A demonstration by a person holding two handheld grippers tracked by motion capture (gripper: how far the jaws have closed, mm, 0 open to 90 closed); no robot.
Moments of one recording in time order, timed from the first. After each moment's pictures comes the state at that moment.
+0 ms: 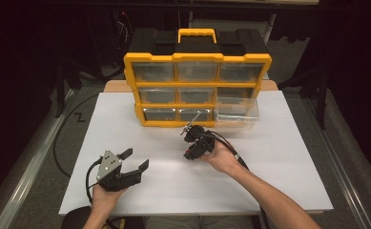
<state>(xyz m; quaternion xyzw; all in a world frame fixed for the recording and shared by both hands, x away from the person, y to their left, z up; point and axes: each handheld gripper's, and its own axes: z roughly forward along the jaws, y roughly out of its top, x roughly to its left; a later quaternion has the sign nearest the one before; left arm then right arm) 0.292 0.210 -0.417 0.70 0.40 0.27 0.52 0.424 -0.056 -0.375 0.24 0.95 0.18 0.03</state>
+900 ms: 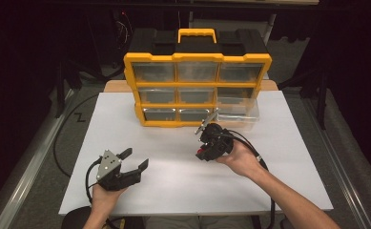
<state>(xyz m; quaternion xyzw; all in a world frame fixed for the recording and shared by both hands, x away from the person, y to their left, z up) 0.293 0.210 -0.417 0.70 0.41 0.27 0.52 0.396 -0.096 -0.325 0.23 0.95 0.20 0.05</state>
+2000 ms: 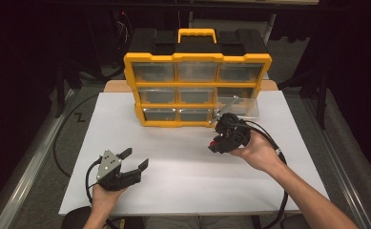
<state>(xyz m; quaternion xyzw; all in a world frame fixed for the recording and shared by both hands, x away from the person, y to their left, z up) 0.292 0.210 -0.417 0.70 0.41 0.27 0.52 0.393 -0.126 -0.282 0.25 0.95 0.20 0.07</state>
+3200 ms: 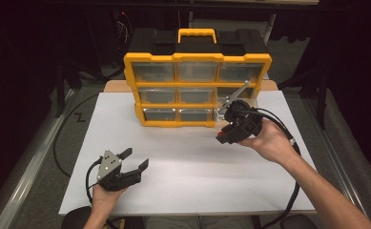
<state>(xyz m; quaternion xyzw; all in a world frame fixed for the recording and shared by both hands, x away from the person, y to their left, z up) 0.292 0.209 -0.417 0.70 0.41 0.27 0.52 0.393 -0.139 -0.239 0.25 0.94 0.20 0.08</state>
